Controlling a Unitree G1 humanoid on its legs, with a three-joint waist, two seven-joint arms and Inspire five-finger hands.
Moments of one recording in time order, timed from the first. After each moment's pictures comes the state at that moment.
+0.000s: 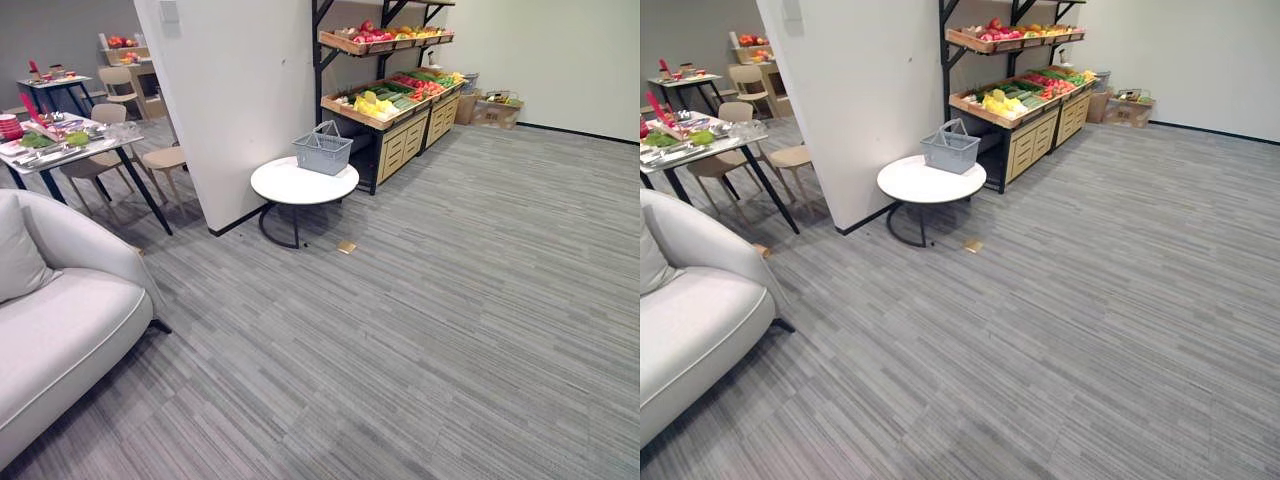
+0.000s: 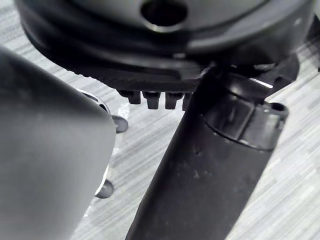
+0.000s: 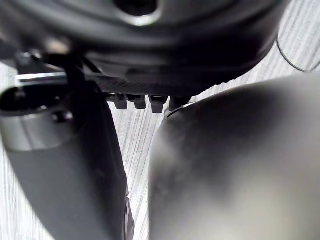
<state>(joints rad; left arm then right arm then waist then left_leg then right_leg) 0.05 0.07 0.17 1.16 -0.26 0.11 0.00 0.06 -0.14 -0.21 1.19 0.24 0.21 0.32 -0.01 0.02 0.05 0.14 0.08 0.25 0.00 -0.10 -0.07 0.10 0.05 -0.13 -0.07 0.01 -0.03</state>
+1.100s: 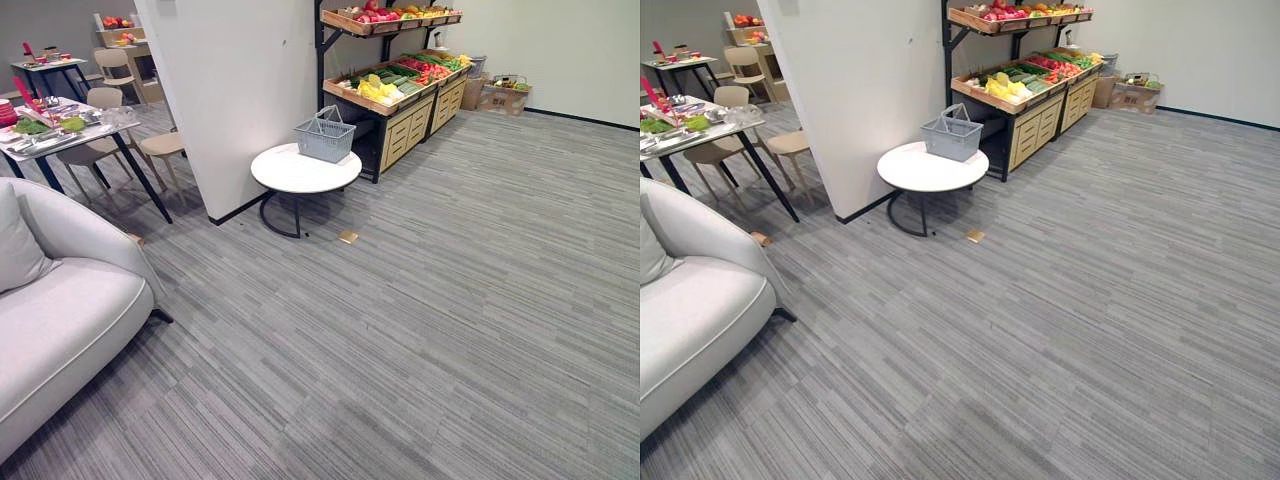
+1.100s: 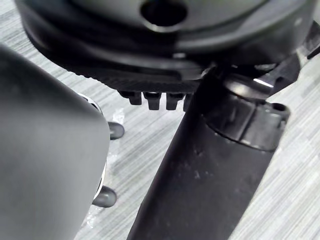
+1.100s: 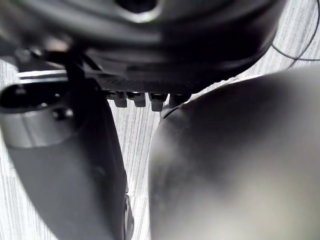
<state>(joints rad) 0.02 0.07 0.06 1.17 -0.22 0.10 0.05 0.06 -0.15 -0.16 1.19 0.32 0.22 0.30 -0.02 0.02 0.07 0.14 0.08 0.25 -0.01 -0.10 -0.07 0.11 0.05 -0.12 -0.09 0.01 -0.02</state>
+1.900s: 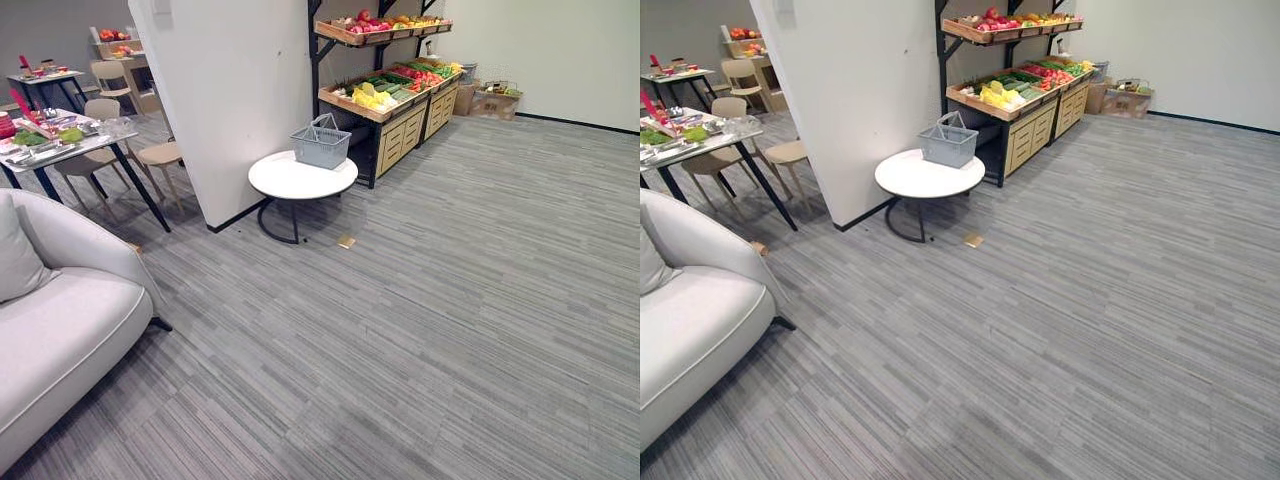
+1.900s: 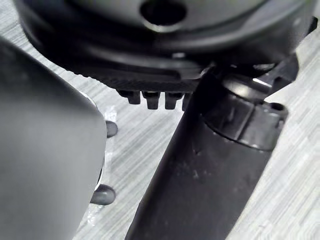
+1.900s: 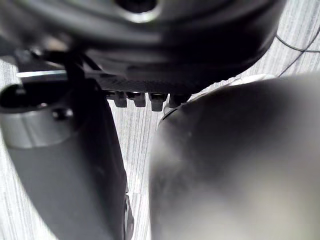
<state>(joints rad) 0.01 0.07 0.02 1.17 -0.23 0.09 0.02 0.06 -0.17 -0.13 1.19 0.38 0.20 0.30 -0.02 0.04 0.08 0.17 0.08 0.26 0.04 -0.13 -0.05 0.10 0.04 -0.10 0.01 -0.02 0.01</state>
